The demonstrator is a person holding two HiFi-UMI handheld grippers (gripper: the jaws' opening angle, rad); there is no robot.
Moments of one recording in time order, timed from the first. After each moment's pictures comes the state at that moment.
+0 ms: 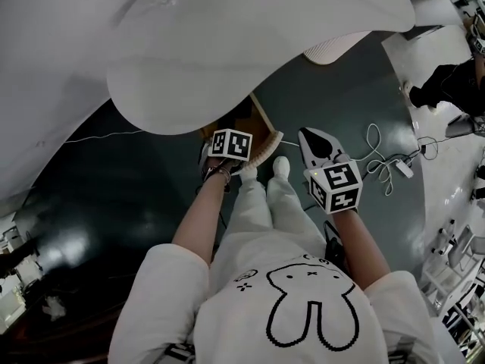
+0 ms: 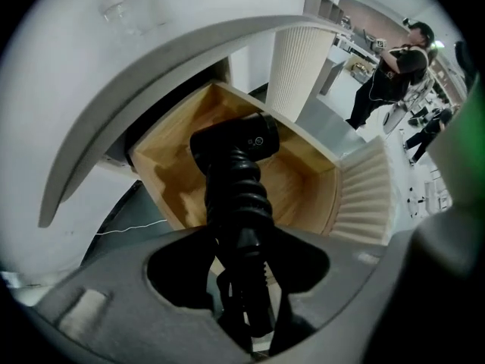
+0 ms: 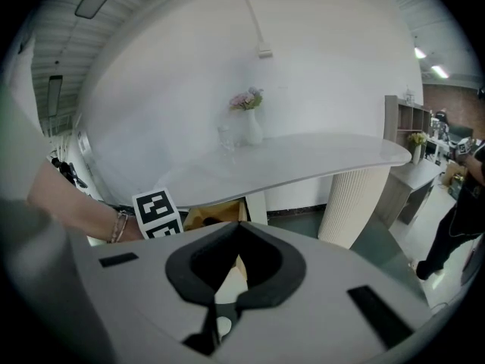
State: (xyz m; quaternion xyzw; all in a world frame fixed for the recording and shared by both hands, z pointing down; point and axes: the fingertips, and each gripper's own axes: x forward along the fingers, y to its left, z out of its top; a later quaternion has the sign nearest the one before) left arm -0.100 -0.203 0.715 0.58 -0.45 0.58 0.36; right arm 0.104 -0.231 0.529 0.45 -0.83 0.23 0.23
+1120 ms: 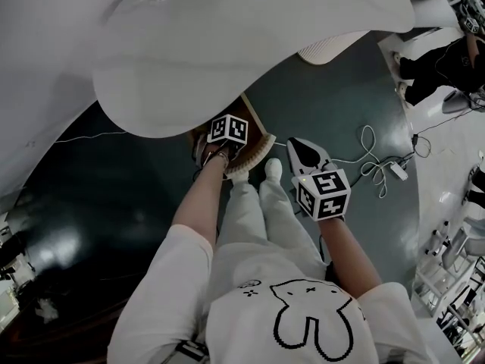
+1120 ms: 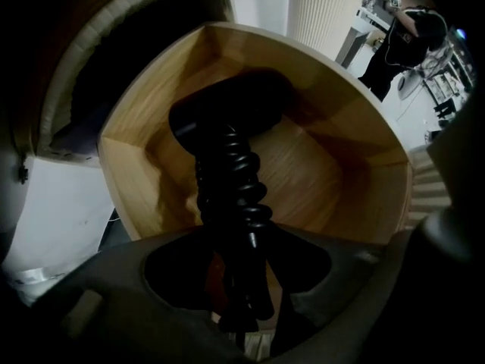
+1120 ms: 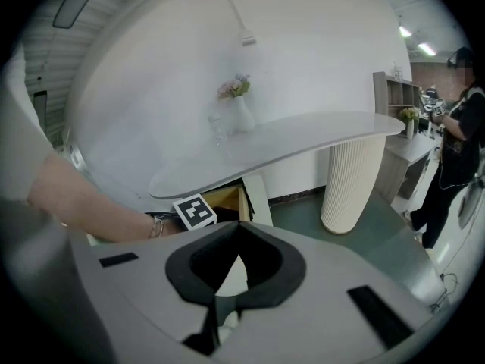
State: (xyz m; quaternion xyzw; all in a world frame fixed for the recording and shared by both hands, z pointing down) left arm -0.116 -0.221 0.791 0.49 -0.44 0.65 0.38; right arm 0.098 -0.222 0.573 0.46 -0.81 0.29 0.22
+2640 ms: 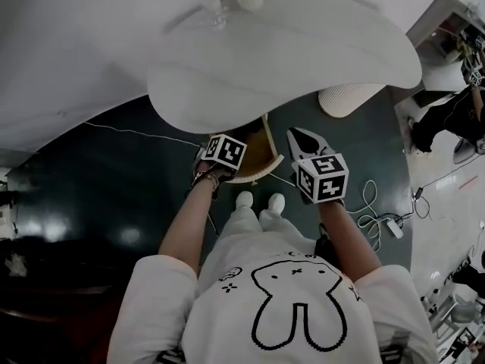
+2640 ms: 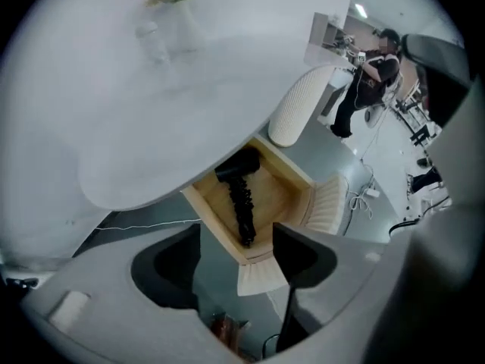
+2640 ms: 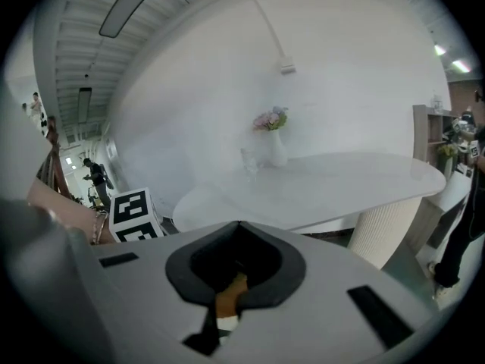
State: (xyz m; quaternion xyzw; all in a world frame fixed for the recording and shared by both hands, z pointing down) left arm -0.102 -0.189 0.629 0.60 -0.48 0.53 0.36; right arm 0.073 -0.256 0.469 0.38 -0.89 0.19 0.18
